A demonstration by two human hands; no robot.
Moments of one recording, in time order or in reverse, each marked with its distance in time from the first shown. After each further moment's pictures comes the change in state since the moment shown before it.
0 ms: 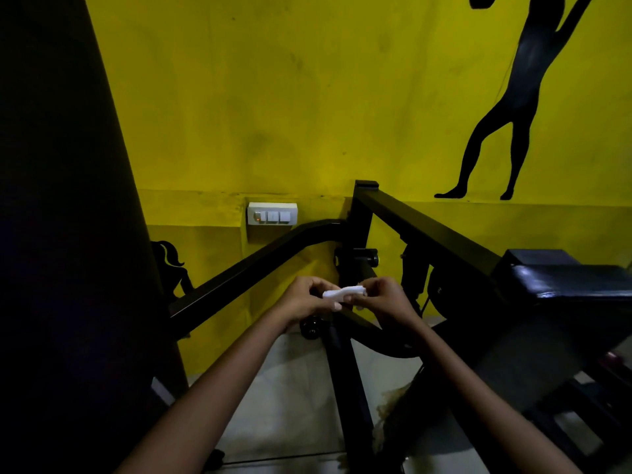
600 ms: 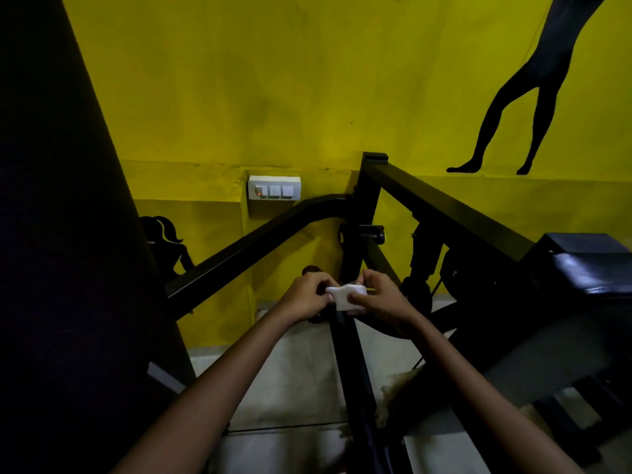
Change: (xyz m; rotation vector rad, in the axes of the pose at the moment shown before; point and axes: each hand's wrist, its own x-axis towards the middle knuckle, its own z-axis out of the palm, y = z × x) left_hand 0.022 -0.045 0.004 0.325 0.008 0.036; right_hand 0.011 0.022 0.031 0.134 -0.111 0.114
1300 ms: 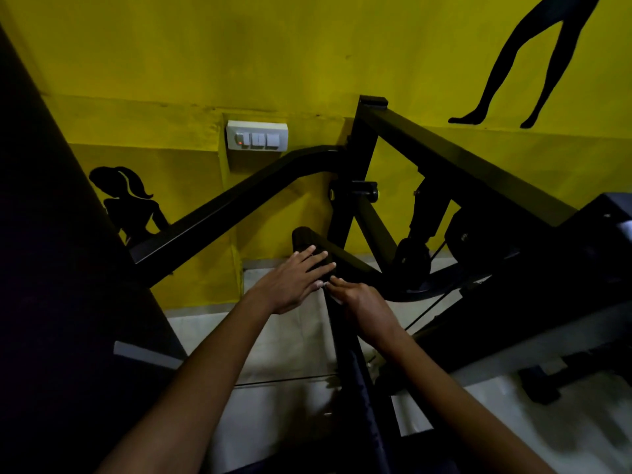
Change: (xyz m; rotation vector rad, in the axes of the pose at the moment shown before) left_hand 0.027 -0.101 0.028 0.765 -0.212 0.324; right_hand -0.009 0.064 0.056 -0.836 -0.151 -0.265
